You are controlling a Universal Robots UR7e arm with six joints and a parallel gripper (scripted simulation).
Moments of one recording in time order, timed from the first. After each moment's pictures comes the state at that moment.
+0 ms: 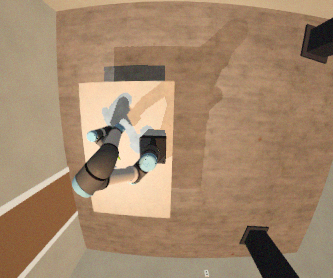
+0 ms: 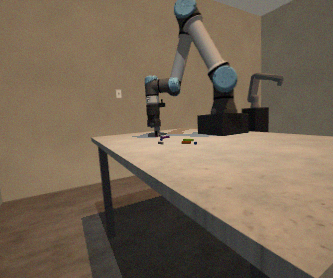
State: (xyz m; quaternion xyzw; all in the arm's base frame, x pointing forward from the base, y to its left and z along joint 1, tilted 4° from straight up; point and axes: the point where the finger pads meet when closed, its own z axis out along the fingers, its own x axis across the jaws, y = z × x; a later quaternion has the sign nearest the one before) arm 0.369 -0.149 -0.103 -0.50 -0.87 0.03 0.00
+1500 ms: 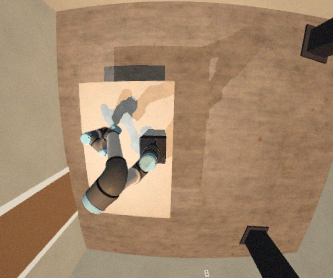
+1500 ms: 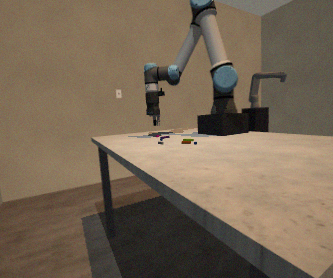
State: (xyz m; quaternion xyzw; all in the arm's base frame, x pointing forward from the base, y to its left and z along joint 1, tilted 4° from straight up) arm 0.372 -0.146 -0.037 -0.50 -0.87 0.03 0.00
